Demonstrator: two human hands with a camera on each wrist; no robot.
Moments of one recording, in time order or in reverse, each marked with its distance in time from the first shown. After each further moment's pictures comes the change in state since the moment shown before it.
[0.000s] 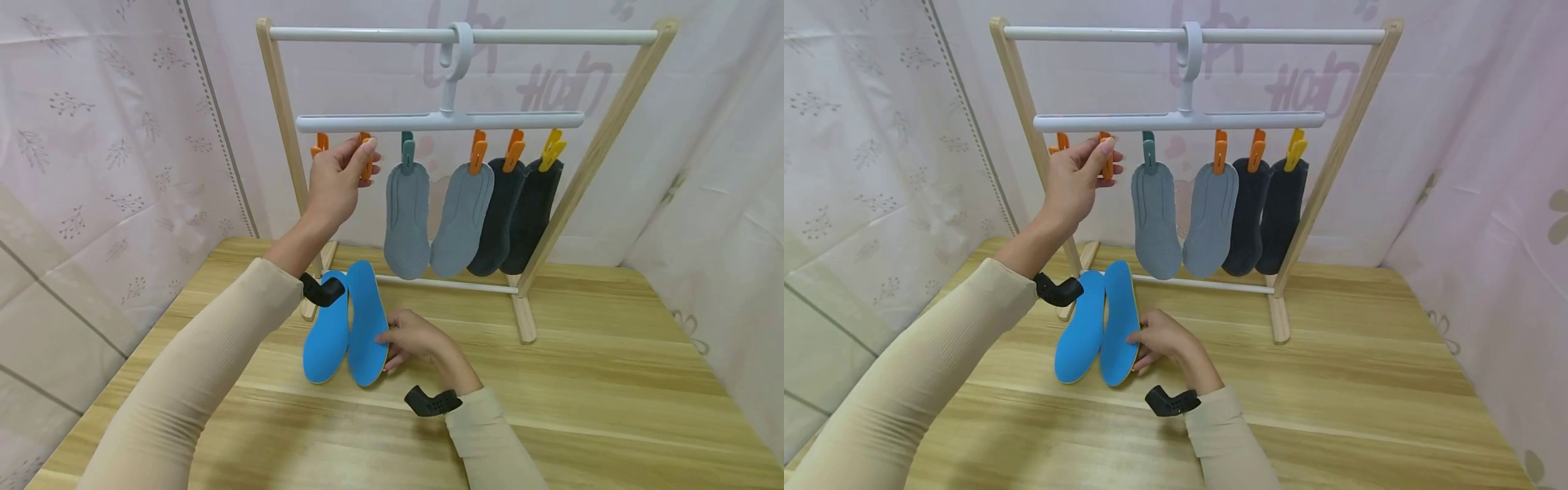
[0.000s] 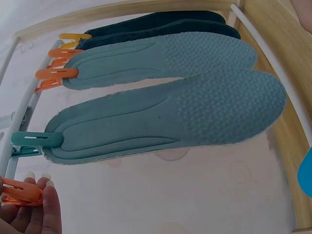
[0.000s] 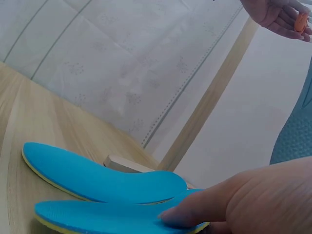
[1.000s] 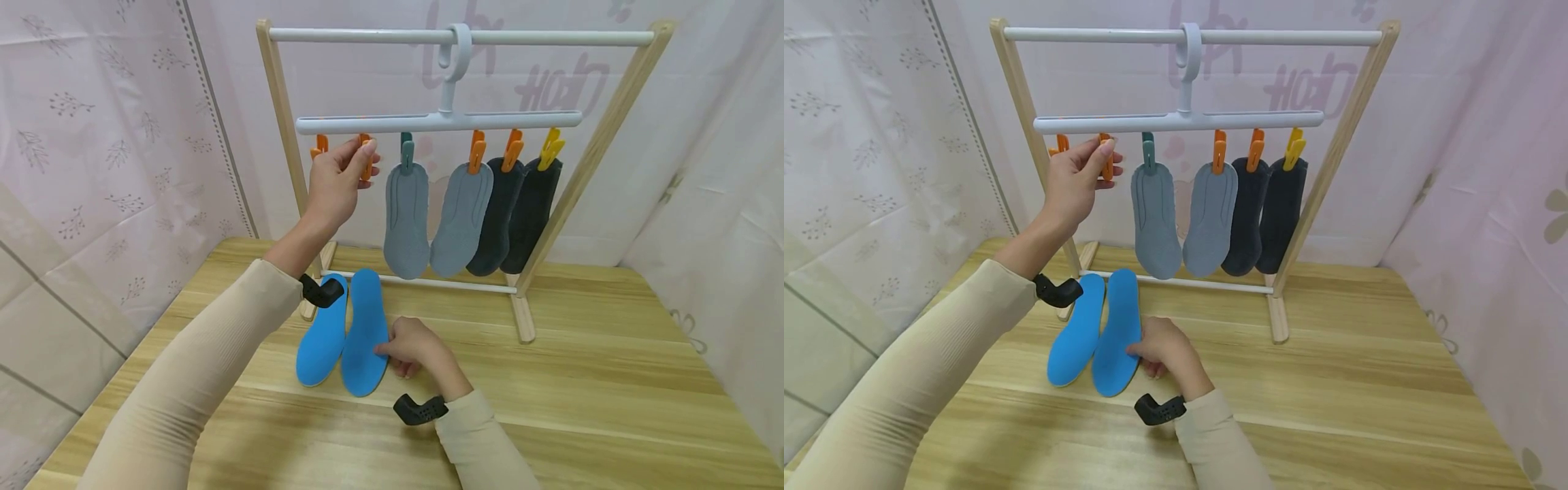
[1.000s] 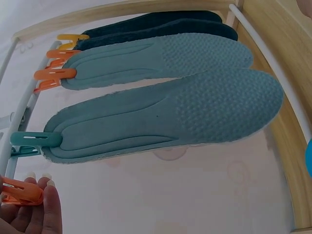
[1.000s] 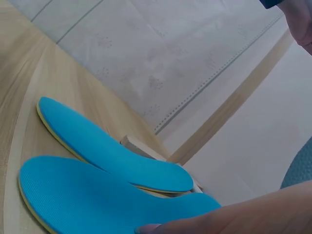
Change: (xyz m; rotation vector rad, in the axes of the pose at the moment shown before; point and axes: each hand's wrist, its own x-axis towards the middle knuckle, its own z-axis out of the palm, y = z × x) left_hand -0.001 -0.001 0.000 -0.009 -0.008 -0.001; right_hand -0.010 -0.004 0.016 -0.498 0.211 0.130
